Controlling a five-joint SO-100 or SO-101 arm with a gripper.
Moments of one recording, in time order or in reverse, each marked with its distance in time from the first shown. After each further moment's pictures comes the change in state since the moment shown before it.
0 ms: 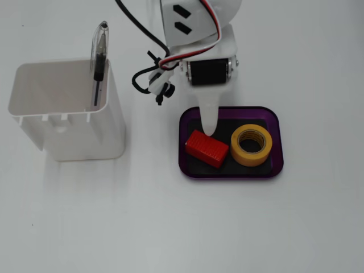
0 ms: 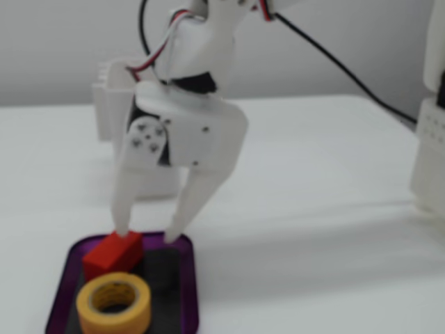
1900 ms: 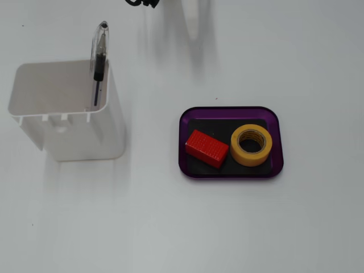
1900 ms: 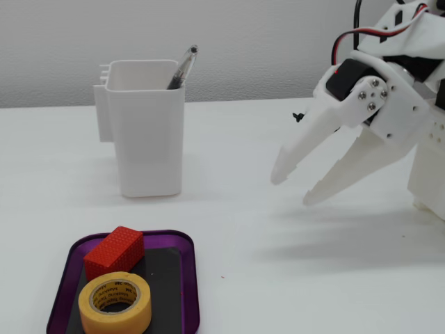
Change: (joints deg) arm 0.0 102.2 76.0 5.2 0.0
